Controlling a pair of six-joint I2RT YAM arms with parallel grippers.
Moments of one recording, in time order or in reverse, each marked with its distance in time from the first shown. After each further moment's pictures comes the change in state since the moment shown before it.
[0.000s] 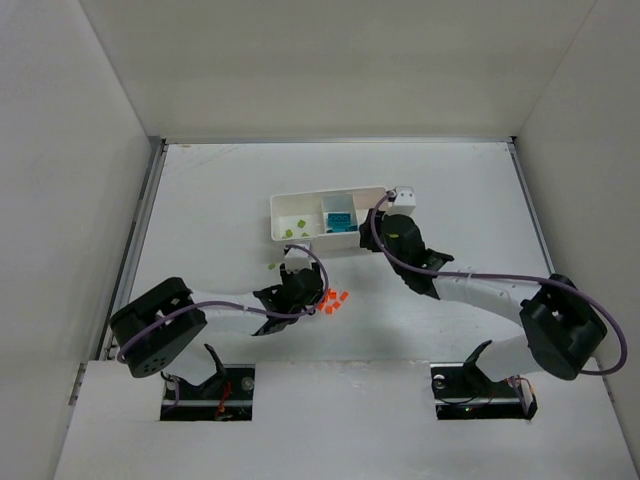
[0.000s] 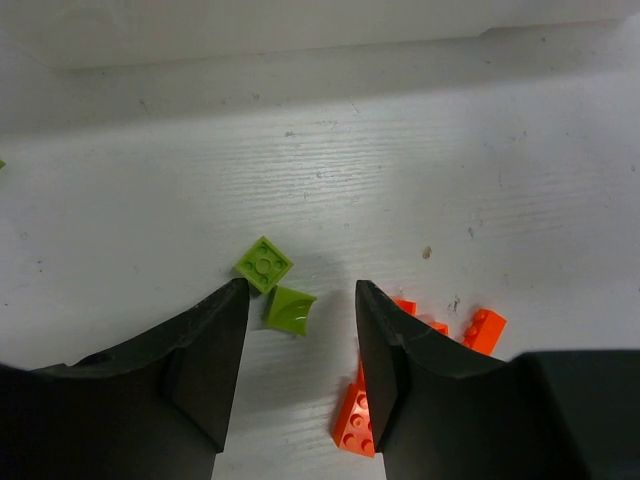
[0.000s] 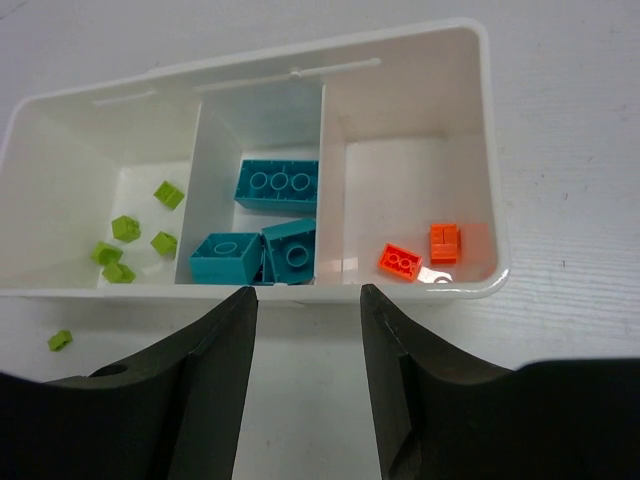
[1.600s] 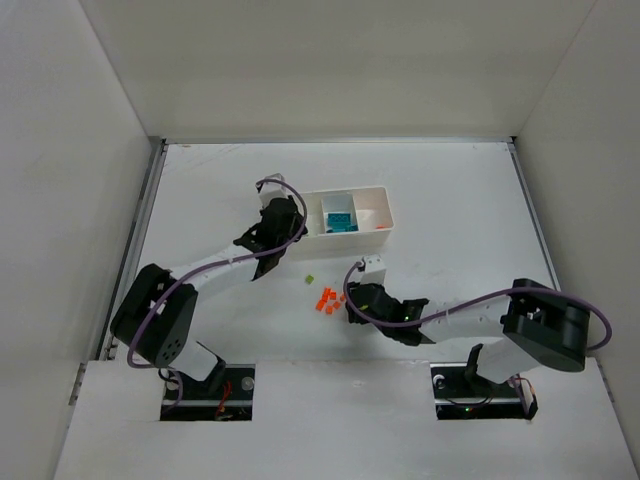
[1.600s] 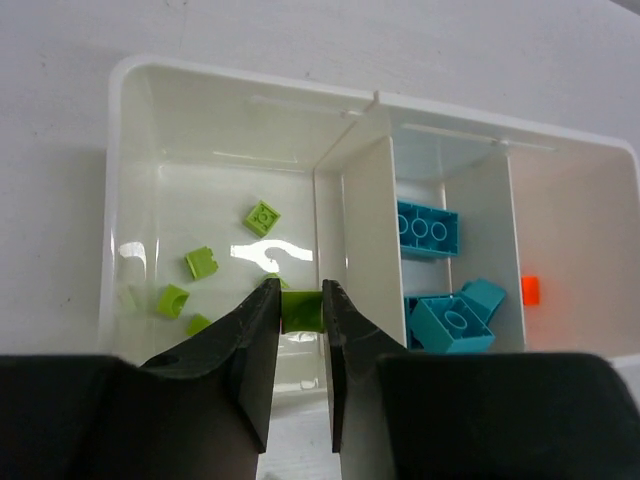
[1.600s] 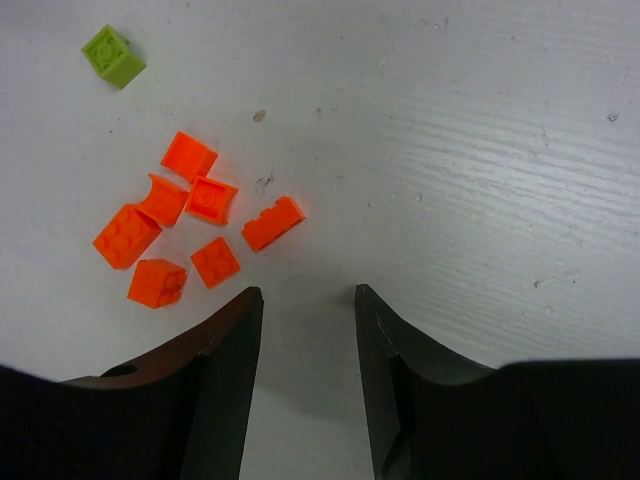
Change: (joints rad) left arm 0.382 0.040 0.352 -0.103 0.171 0.089; right arm 0.404 0.031 -0.231 -0.117 0.065 0.229
